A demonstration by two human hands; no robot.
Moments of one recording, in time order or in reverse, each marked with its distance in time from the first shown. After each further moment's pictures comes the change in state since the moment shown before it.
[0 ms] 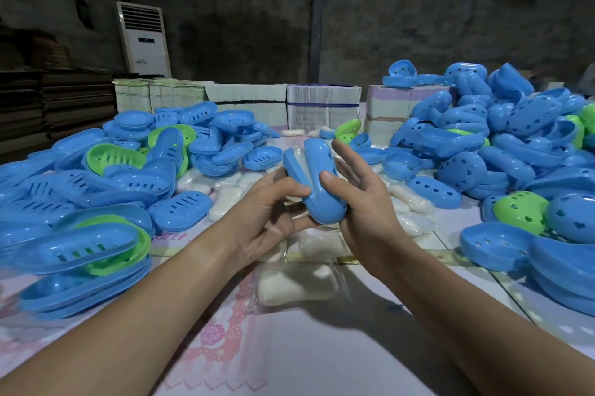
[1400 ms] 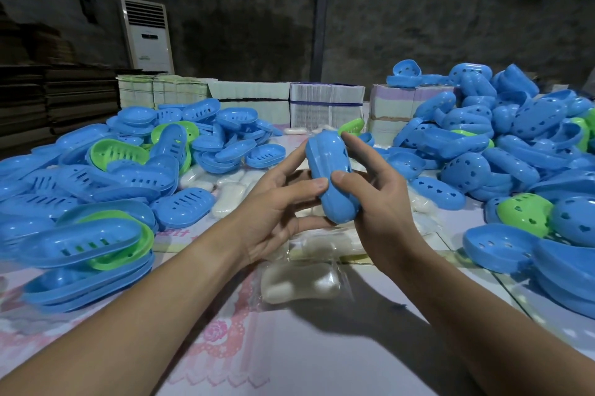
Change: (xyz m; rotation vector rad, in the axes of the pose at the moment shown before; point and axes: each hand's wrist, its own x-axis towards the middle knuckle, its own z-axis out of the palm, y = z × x) left_hand -0.004 0.001 0.002 0.212 -0.121 0.091; right_hand -0.005 -0.011 -0.003 -0.135 -0.011 -0.156
